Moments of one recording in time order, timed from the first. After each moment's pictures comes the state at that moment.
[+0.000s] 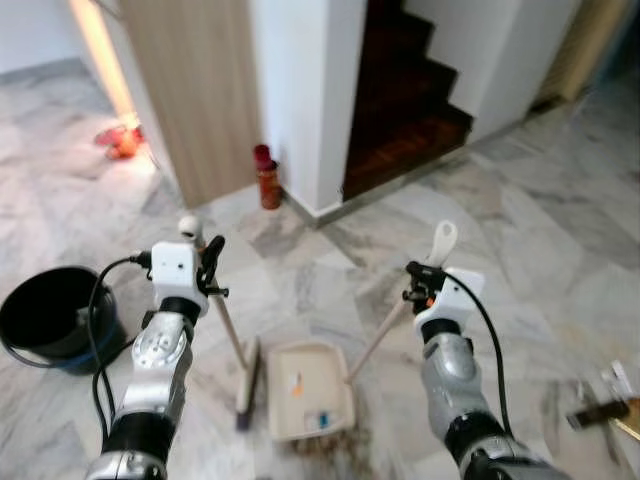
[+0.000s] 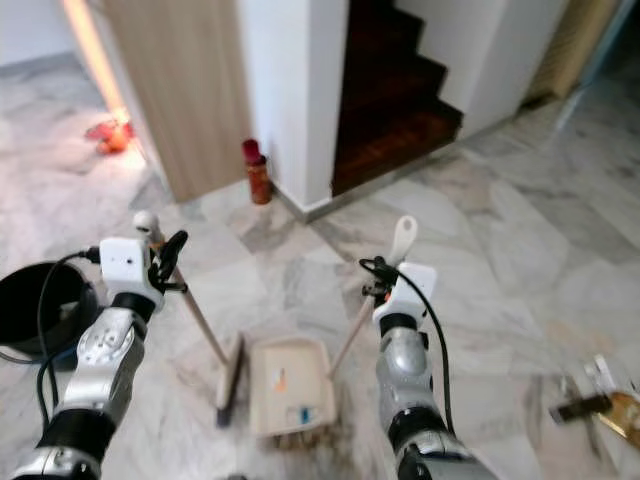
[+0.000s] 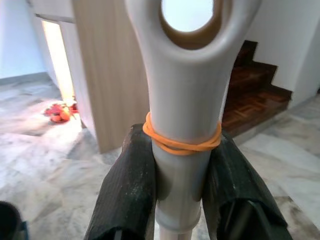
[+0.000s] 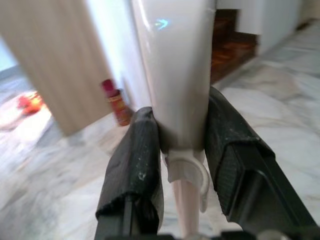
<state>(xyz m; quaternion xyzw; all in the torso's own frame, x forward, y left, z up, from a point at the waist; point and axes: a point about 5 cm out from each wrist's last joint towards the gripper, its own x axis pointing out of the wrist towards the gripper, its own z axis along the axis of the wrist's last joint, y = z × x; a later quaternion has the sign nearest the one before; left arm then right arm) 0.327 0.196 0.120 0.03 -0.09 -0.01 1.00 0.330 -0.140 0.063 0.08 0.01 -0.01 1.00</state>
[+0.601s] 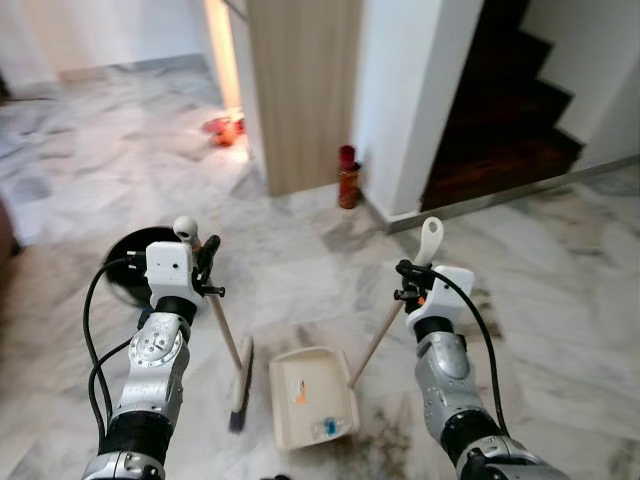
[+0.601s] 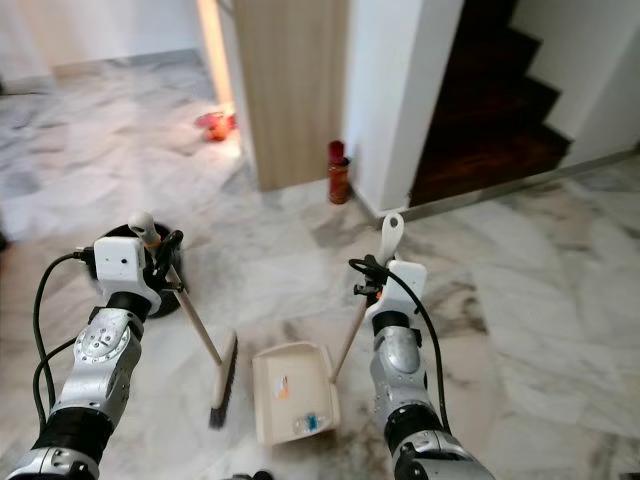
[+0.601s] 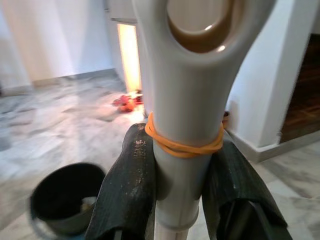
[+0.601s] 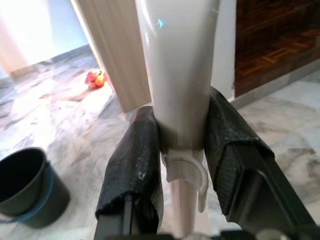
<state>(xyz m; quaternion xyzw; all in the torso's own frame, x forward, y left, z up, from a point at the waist) 0.327 0.196 0.120 0.03 -0.09 -0.01 1.00 0.328 -0.145 0.059 0.08 0.01 -0.02 1.00</state>
